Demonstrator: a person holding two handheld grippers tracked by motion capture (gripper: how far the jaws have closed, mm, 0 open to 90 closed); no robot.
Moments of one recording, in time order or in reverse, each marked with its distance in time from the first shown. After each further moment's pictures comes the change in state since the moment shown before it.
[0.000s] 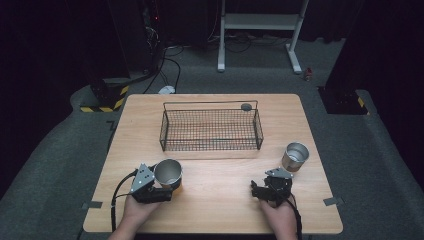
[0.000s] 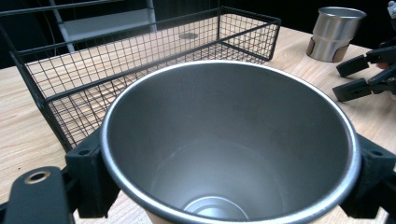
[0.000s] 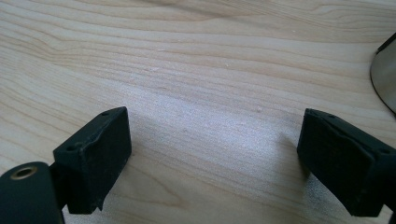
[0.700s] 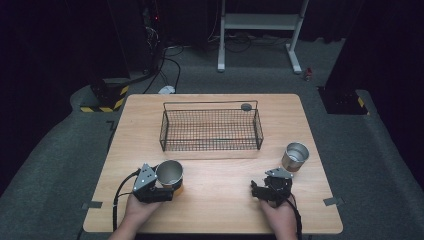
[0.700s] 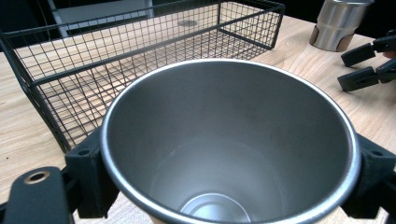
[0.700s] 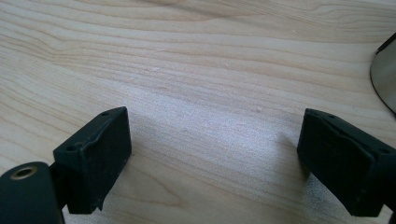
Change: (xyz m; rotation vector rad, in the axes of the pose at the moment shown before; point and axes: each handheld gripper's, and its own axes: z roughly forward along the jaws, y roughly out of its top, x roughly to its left) left arm 0.003 -0.007 0.008 0.034 -0.006 -0.008; right arm 0.000 0.000 0.000 0.000 -0.001 0.000
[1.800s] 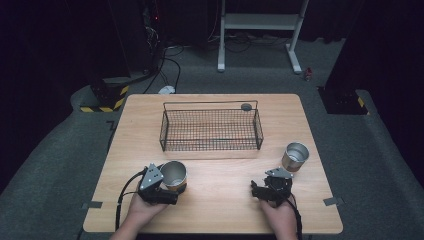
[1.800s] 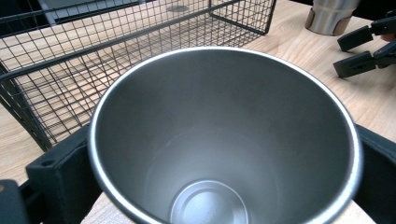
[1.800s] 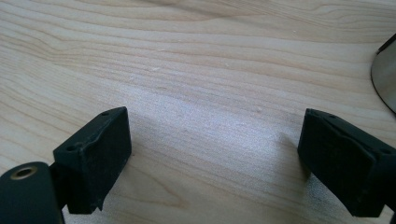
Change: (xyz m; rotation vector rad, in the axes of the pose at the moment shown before) left arm -0.007 0.003 0.010 0.060 -0.014 0.023; right arm 0.000 0.000 0.000 -0.001 0.002 -0.002
